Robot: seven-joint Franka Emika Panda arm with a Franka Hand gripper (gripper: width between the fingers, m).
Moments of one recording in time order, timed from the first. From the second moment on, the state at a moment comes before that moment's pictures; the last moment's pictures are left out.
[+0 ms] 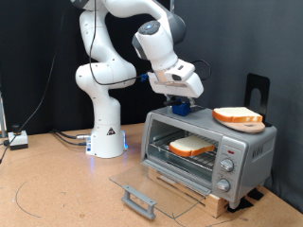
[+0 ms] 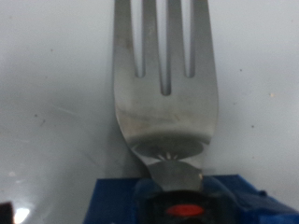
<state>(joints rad) 0.17 -0.65 0.14 -2.79 0.72 2.09 -1.29</state>
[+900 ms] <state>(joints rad) 0.13 -0.74 -0.01 -2.75 0.72 1.99 -1.33</state>
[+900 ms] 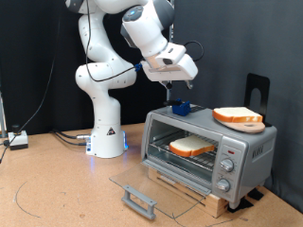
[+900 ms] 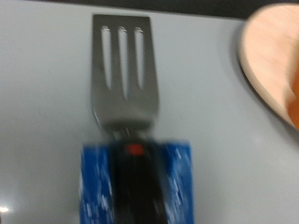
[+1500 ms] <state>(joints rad) 0.04 -0.72 -0.14 -2.70 0.58 1.90 -1.35</state>
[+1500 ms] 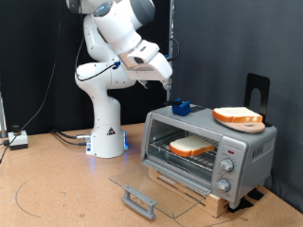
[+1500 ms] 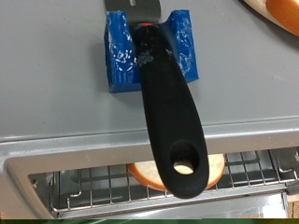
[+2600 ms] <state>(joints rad) -0.05 -0.52 -0.36 -2.56 0.44 1.92 -1.53</state>
